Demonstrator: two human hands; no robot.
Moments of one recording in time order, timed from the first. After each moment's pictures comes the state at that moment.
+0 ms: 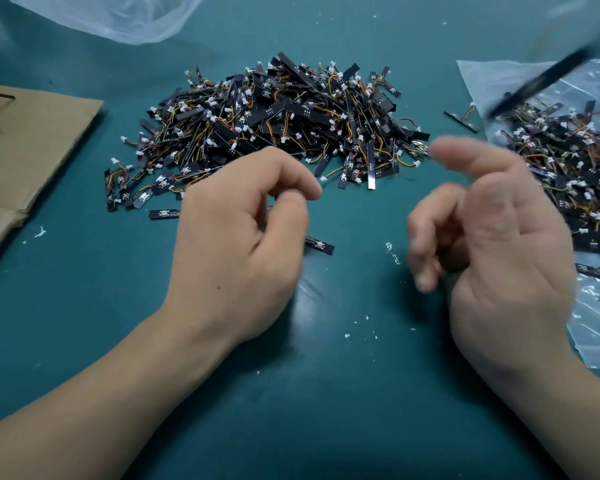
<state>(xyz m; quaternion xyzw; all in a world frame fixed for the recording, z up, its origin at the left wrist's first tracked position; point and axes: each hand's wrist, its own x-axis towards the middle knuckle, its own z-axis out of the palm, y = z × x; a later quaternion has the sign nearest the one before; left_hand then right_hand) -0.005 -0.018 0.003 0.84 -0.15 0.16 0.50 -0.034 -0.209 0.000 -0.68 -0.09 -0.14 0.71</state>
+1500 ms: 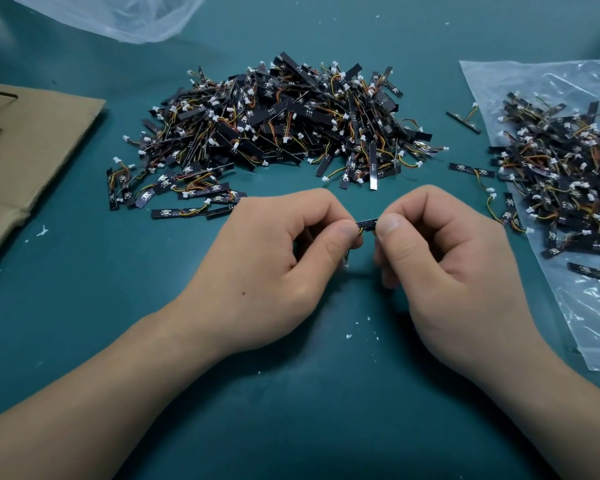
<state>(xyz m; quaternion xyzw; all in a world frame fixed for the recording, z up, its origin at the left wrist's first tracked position) -0.007 -0.022 0.003 0.84 -0.23 0.02 0.48 -0.036 -0.202 -0.003 -0.84 -0.06 -0.11 0.53</state>
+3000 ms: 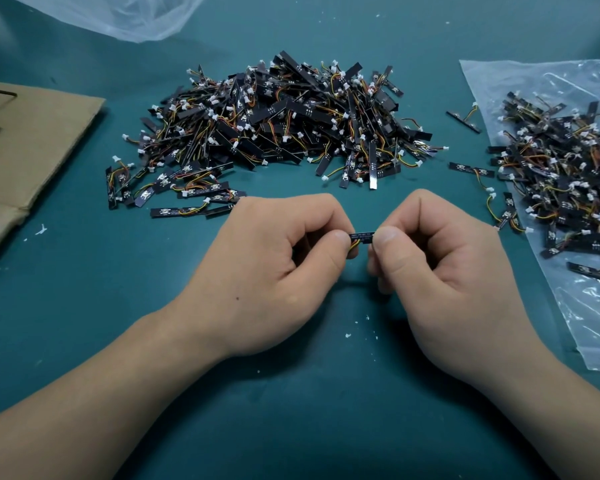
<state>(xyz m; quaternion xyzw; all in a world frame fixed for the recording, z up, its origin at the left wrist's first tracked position) -0.008 -0.021 0.005 0.84 -0.25 0.02 0.48 -0.038 -0.203 -0.003 -0.85 -0.07 -0.10 0.52</state>
